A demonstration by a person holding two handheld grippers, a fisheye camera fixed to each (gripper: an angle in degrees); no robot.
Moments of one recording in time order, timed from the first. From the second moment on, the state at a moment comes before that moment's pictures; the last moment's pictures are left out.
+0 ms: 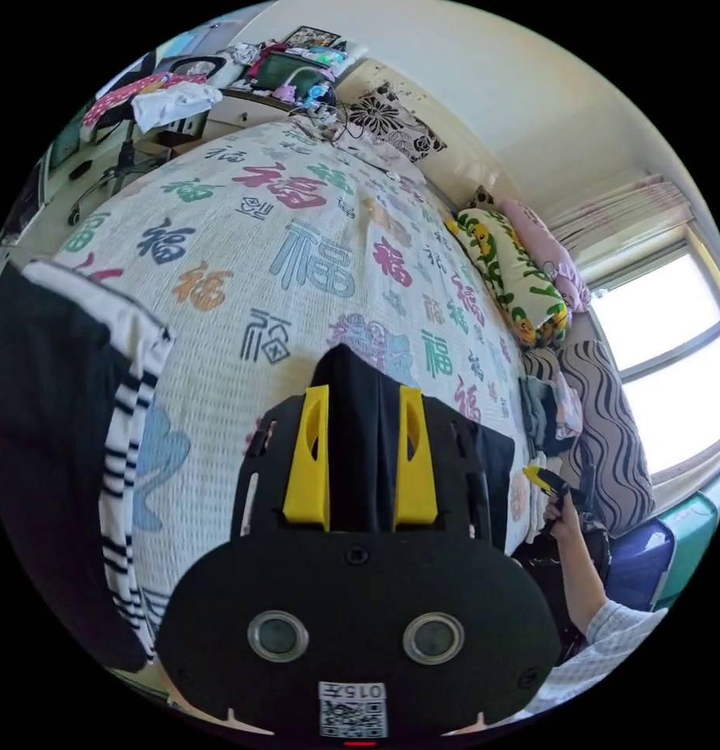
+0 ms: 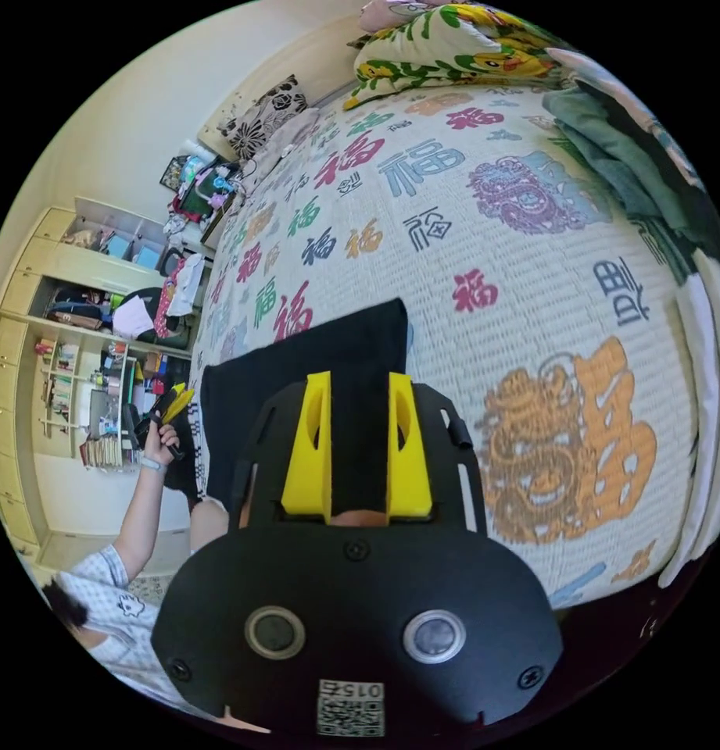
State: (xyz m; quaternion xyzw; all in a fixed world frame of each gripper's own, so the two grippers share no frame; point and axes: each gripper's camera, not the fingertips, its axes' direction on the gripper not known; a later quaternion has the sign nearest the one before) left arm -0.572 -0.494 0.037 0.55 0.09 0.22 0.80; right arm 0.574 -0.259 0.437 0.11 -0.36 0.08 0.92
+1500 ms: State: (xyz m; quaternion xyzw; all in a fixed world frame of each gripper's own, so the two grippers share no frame) left arm -0.634 -0.435 0.213 0.49 -0.04 0.26 0.83; right arm 0.345 -0.196 0.499 -0.01 -0.28 0.00 0.96
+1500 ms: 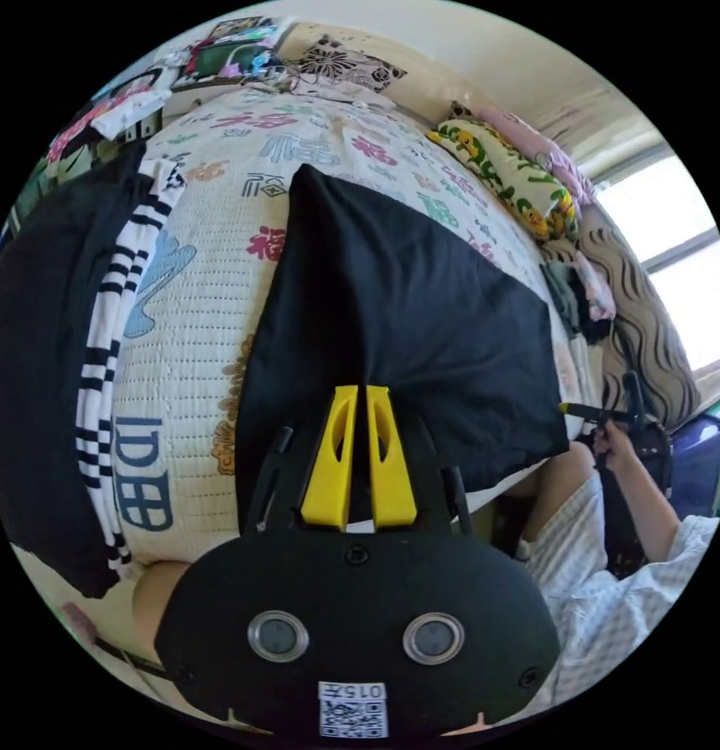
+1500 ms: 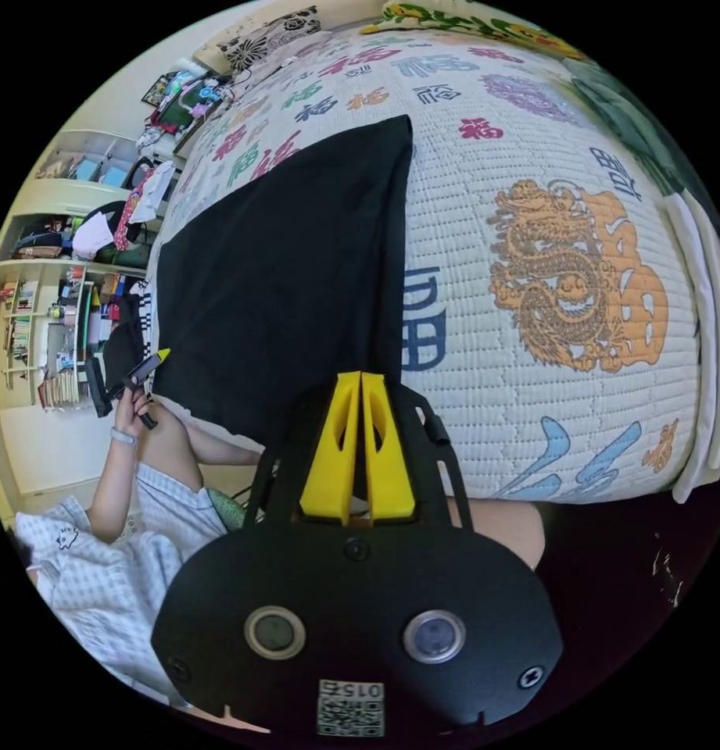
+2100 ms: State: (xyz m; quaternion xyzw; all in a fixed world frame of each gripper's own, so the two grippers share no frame) left arm -0.751 -0.407 0.307 0.64 0.08 -0.03 0.77; right arm -0.031 -0.358 0.351 0.06 -0.27 -0.29 0.91
